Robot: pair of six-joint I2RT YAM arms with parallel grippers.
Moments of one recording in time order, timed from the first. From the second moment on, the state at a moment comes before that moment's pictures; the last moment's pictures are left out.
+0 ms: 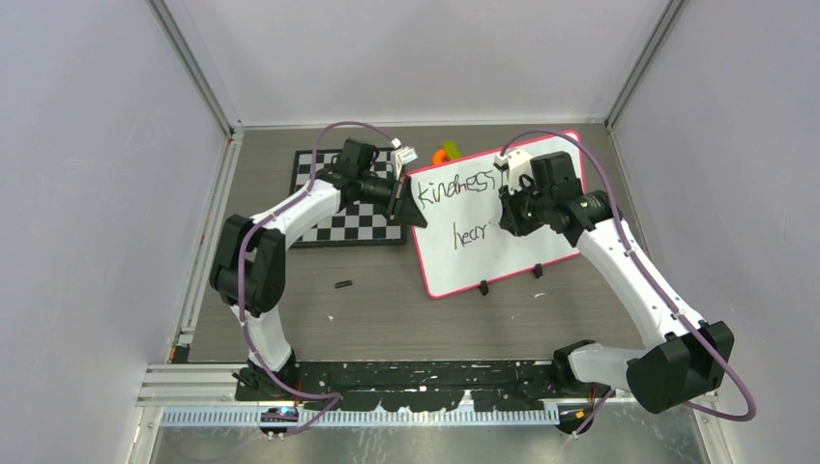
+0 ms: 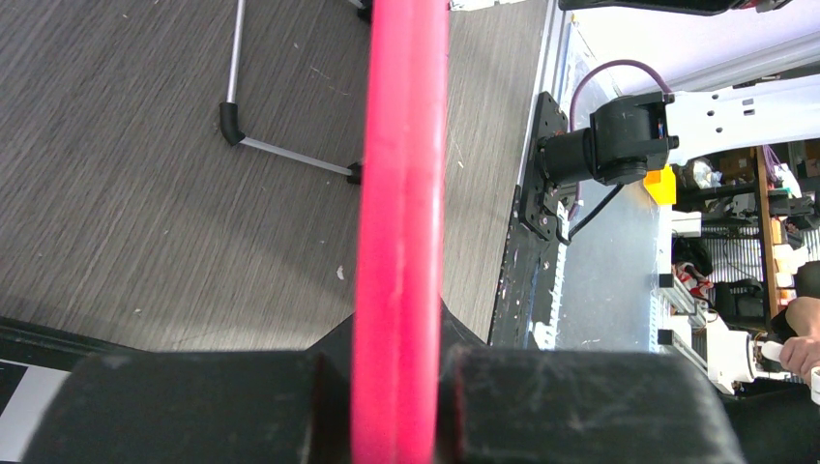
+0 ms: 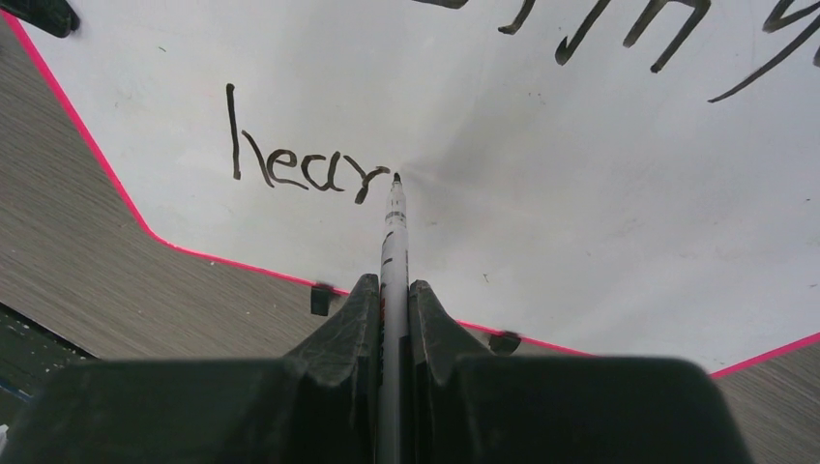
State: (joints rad) left arm -0.44 1.82 1.36 -0.31 1.04 -0.10; right arm 0.33 1.22 1.17 -0.77 -0.17 -0.15
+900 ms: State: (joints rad) left arm -0.44 1.82 1.36 -0.31 1.04 -0.10; right arm 0.33 1.22 1.11 -0.74 -0.16 -0.14
